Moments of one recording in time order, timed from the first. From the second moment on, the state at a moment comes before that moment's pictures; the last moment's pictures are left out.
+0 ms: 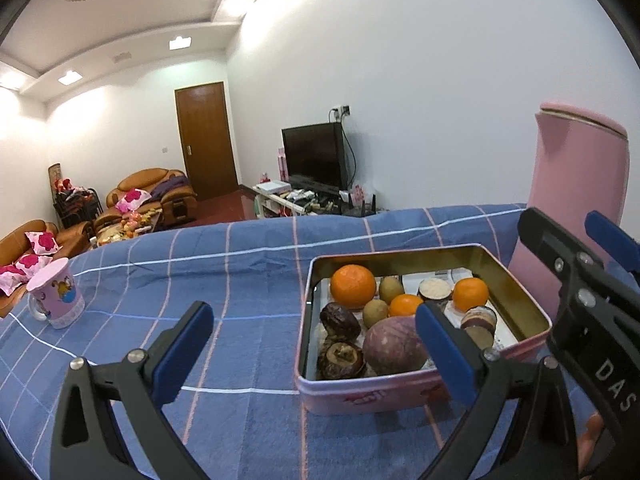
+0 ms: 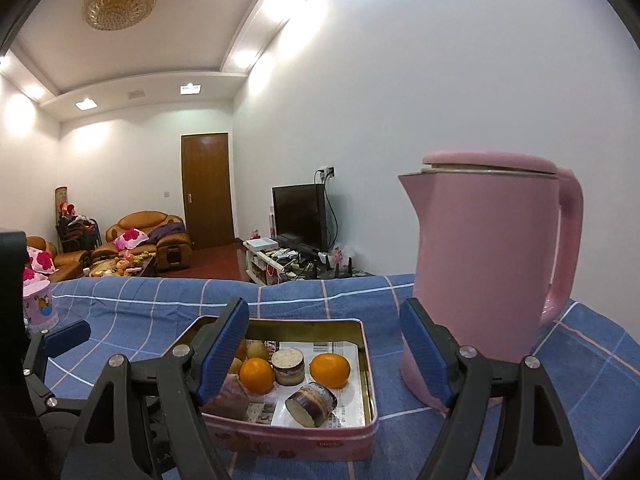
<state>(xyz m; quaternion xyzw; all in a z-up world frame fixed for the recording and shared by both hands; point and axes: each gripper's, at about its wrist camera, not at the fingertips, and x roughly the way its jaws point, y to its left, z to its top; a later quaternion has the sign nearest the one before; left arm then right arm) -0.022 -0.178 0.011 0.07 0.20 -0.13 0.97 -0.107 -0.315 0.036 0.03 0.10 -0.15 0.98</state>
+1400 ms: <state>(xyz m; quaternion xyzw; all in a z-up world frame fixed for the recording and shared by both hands) -0.048 -0.159 0.012 0.05 0.18 -0.13 0.97 -0.142 -0.289 0.040 -0.01 0.06 -0.16 0.99</state>
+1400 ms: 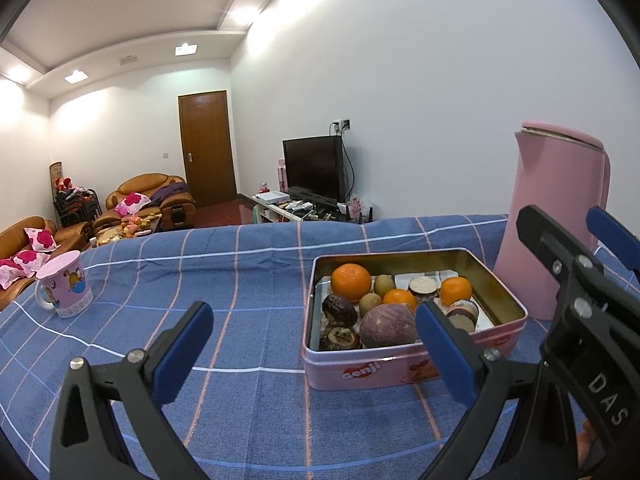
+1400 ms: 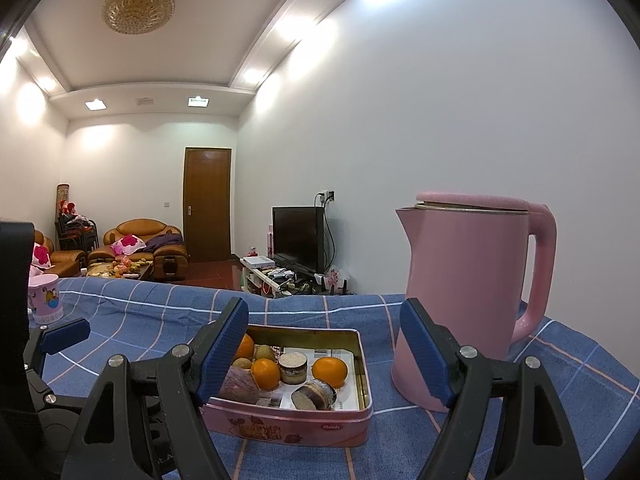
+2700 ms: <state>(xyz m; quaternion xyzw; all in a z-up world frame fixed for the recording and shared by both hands) -0.050 -0.155 0.013 0.05 0.18 -0.13 0.97 -0.143 -0.293 0.040 0.00 0.06 -0.16 0.99</state>
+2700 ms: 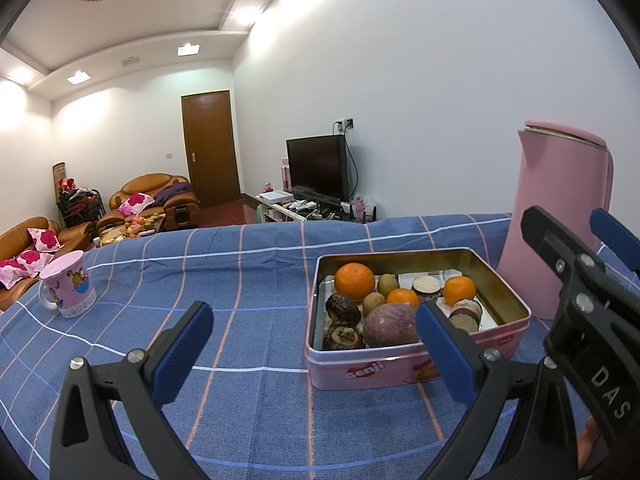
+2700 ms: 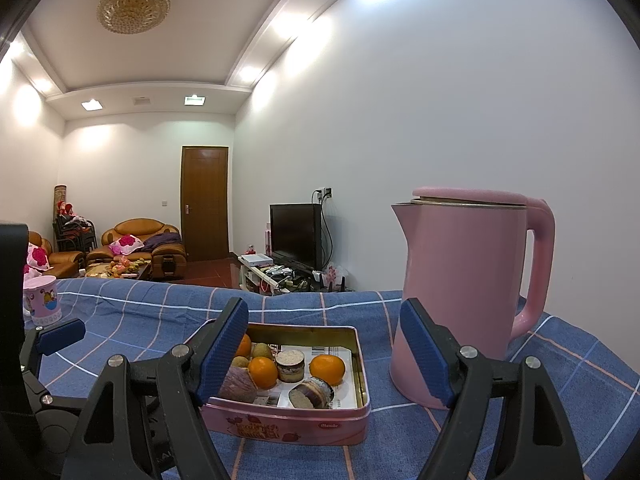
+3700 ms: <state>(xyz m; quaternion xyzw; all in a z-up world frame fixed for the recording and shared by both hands) -0.042 -0.156 0.011 0.05 0.20 -0.11 0.97 -0.143 -0.290 0.038 0.00 0.07 -0.16 0.98</state>
